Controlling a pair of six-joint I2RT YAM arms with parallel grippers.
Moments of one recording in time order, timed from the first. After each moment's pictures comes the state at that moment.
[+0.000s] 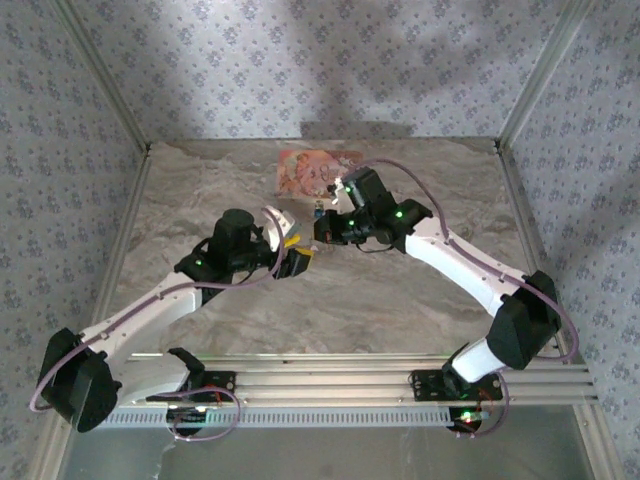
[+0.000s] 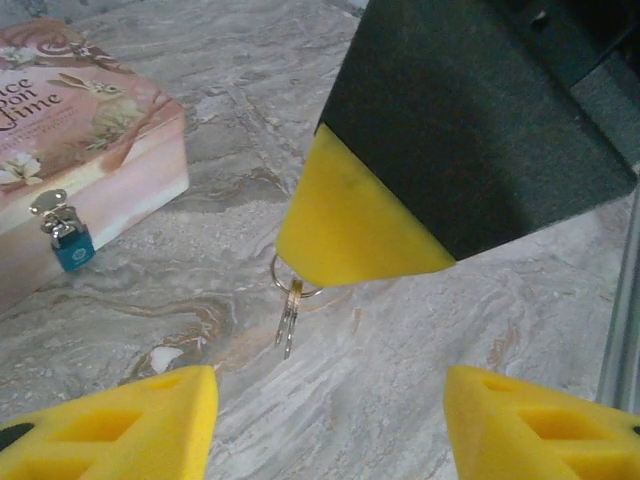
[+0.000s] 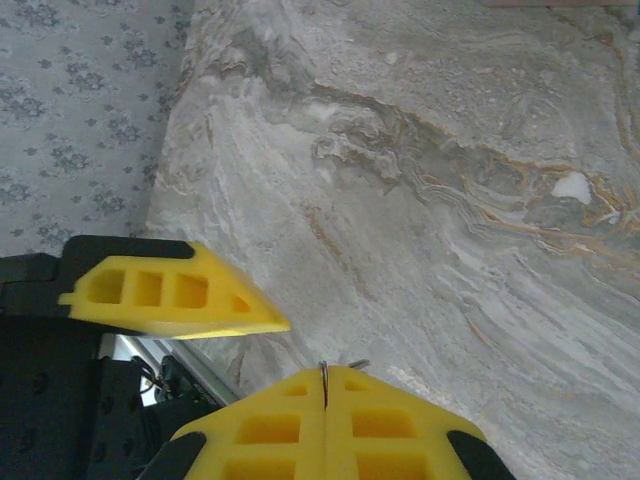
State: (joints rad) left arm -0.63 1.12 0.77 -0.13 0.42 -0.01; right arm 0.70 1.51 1.32 -0.57 -0.39 0.64
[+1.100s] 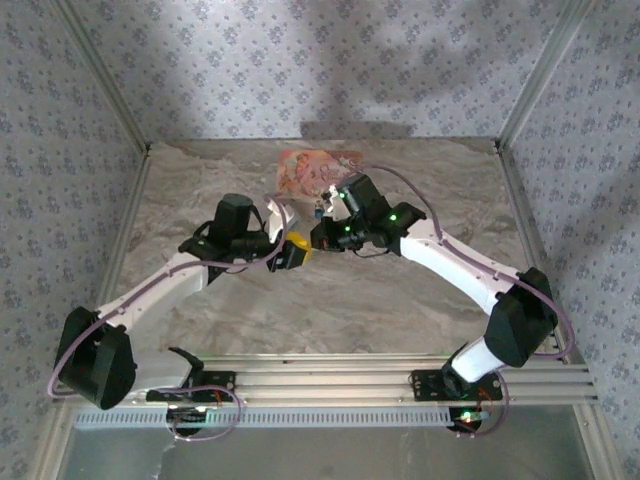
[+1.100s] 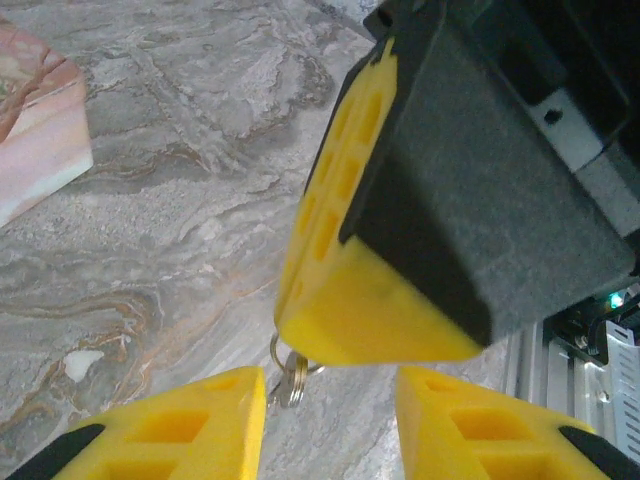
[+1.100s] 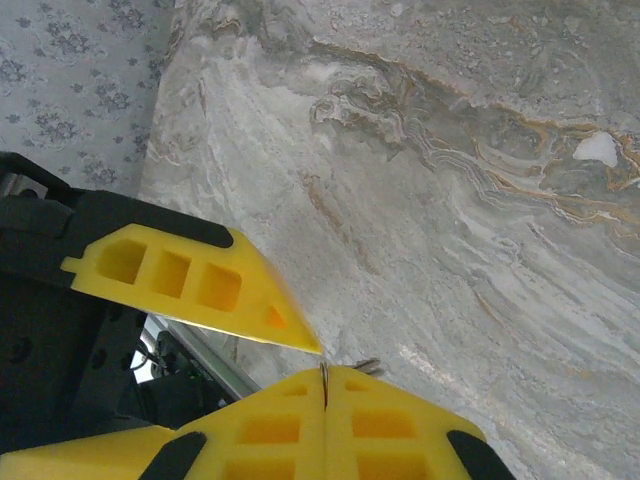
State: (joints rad) left arm -0.53 1.27 0.87 -0.21 0.71 0.06; right arm 0.72 1.52 1.30 -0.58 -0.41 0.64
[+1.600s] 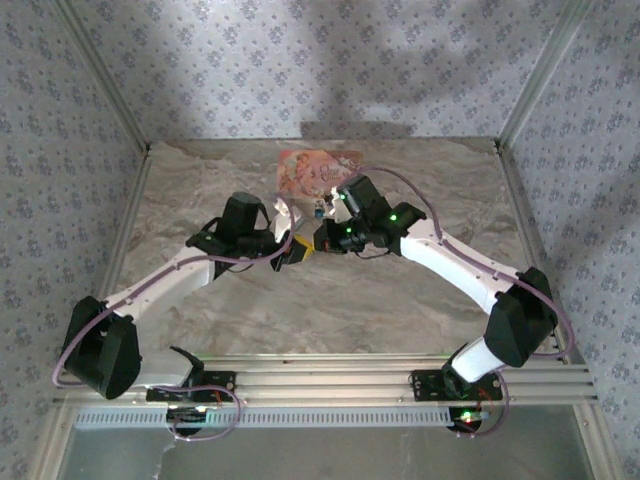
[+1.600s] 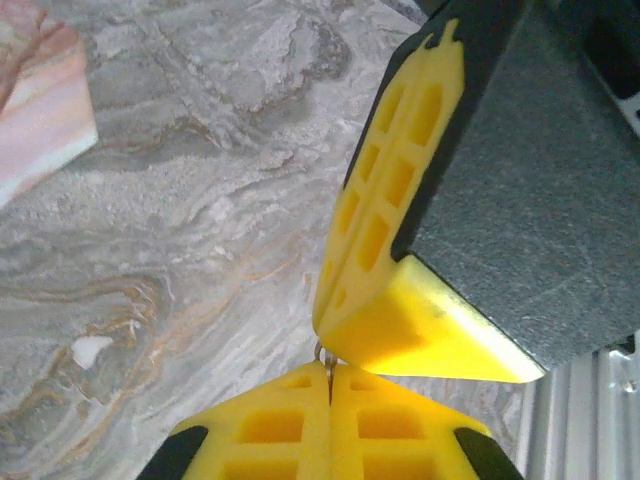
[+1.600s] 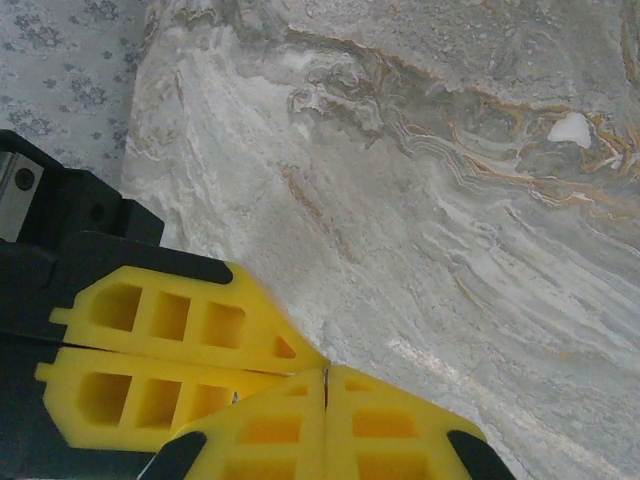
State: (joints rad) left arm -0.55 1.32 0.91 -0.26 0.67 0.08; right arm 0.72 1.52 1.29 -0.61 -0.40 0.64
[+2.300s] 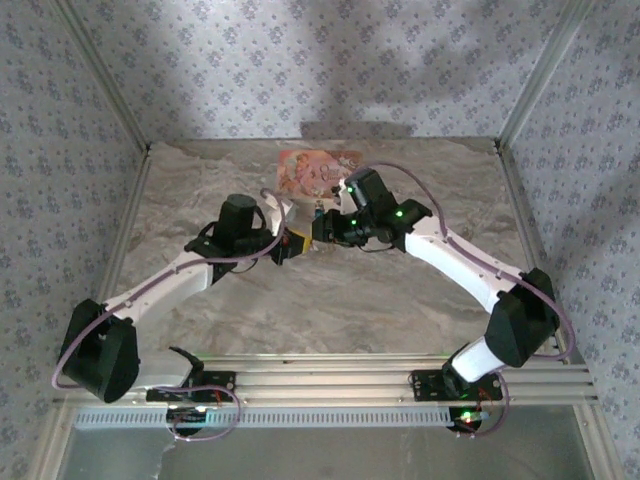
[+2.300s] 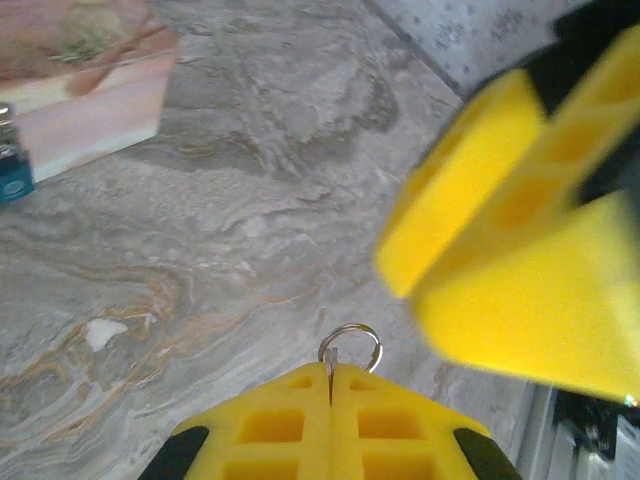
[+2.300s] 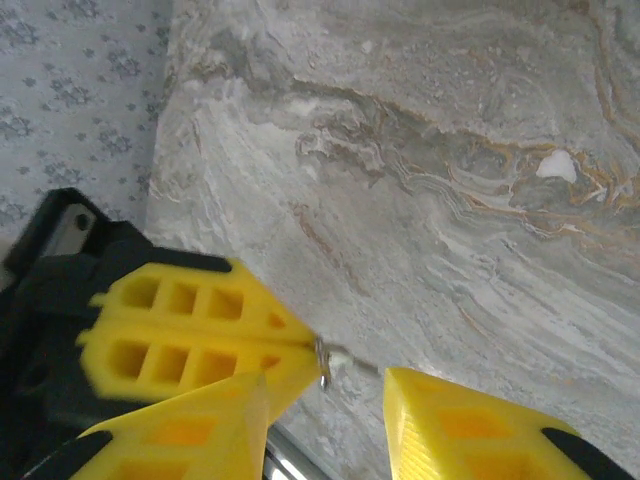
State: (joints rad) left arm -0.53 1.30 0.83 -0.09 0.58 -0.24; right arm 0.66 1.51 1.29 -0.56 -0.41 0.70
